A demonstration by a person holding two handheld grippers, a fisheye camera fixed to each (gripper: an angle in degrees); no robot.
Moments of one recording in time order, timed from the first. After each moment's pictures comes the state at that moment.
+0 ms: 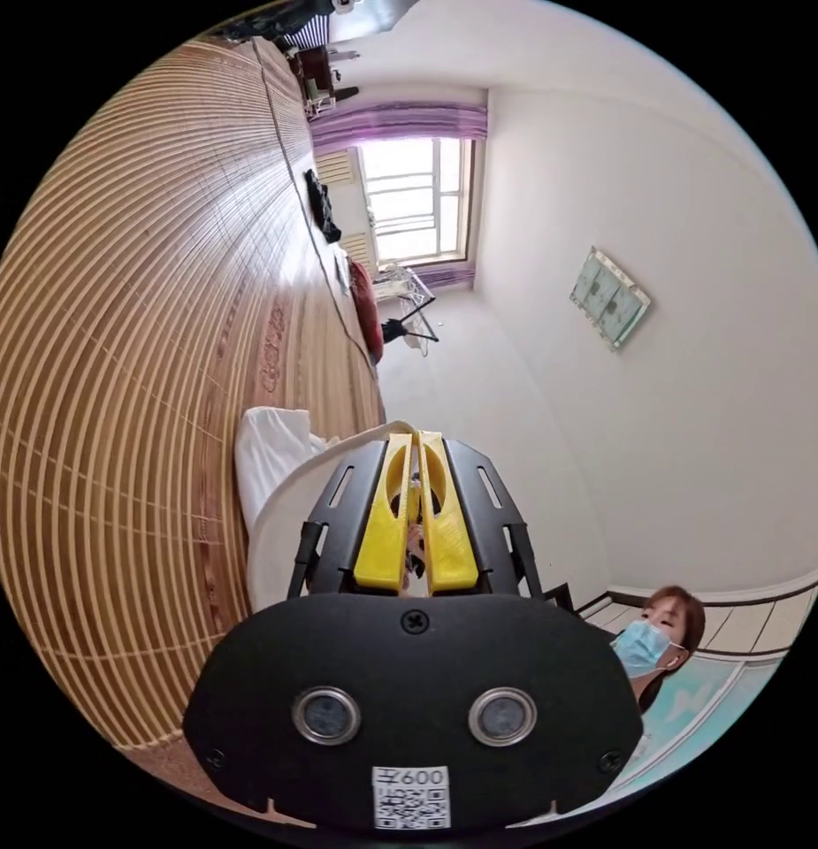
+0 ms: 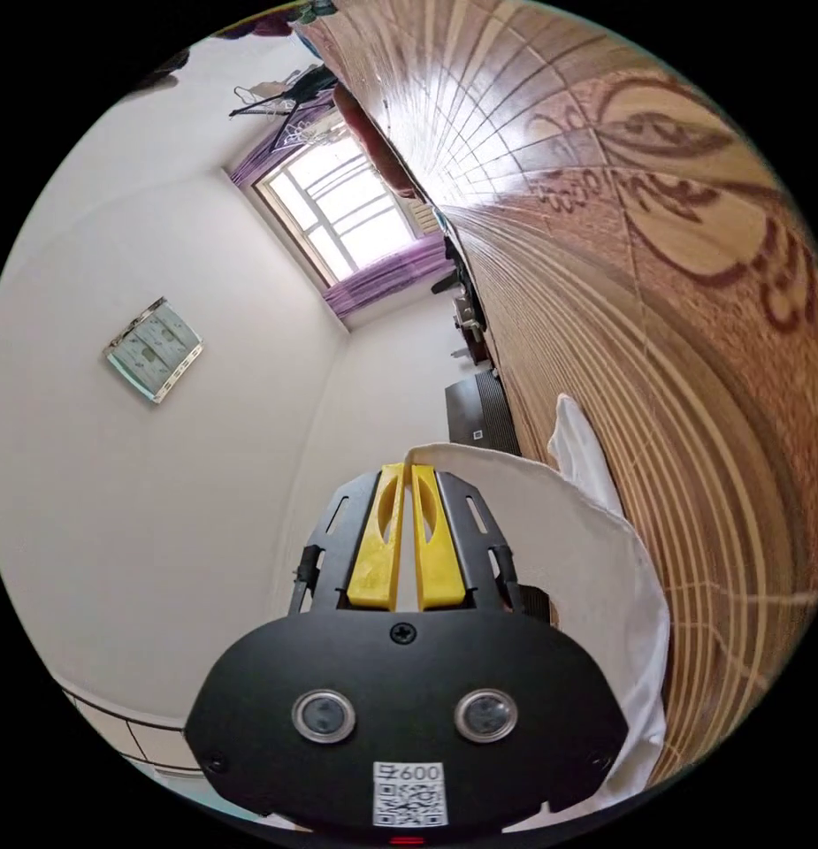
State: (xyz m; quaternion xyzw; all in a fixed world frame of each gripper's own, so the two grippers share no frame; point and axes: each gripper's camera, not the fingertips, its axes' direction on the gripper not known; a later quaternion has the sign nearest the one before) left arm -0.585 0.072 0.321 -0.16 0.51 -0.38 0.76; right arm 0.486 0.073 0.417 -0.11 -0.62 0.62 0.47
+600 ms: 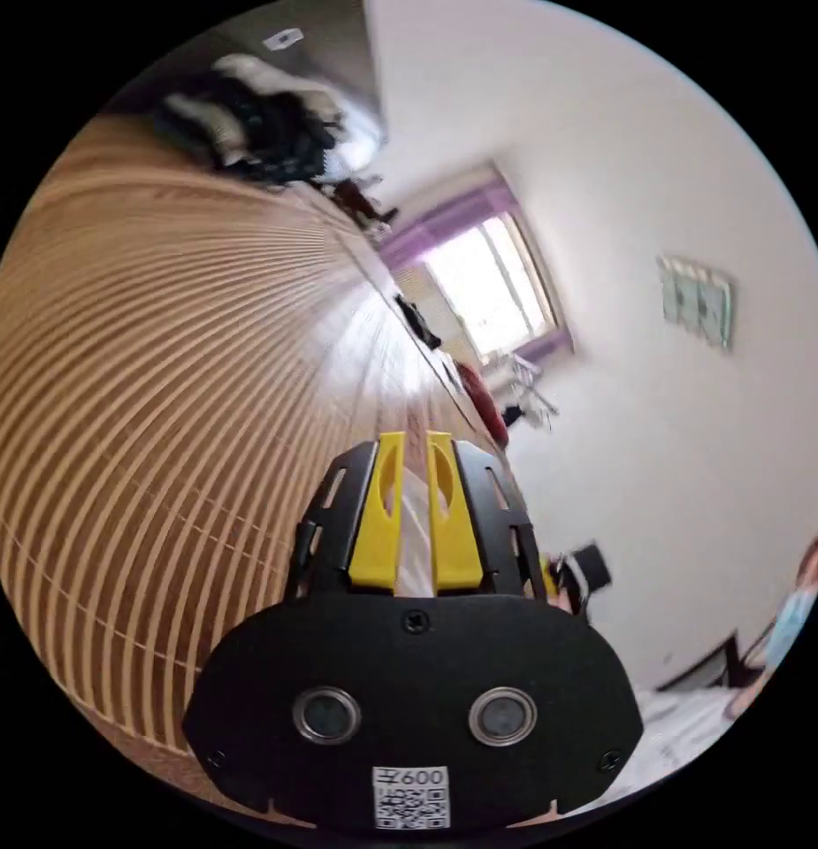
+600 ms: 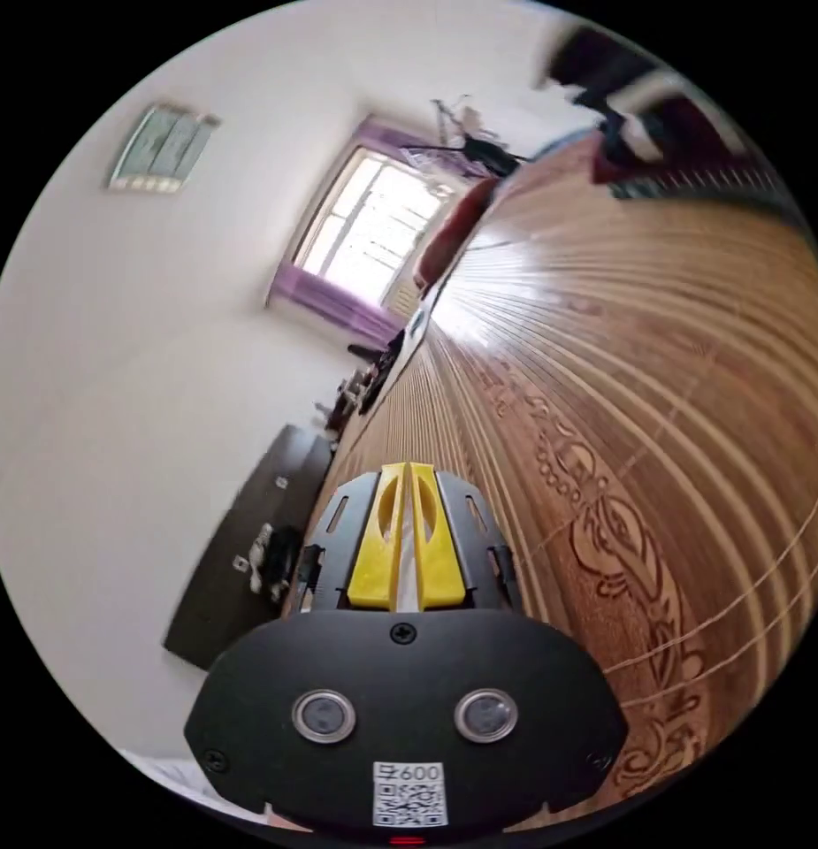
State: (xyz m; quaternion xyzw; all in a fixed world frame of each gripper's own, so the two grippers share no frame) left arm -0.462 0.036 0.309 -0.13 0.30 -0.21 0.92; right arm 0.329 -0.030 0.394 -0.06 -0.39 0.32 0.86
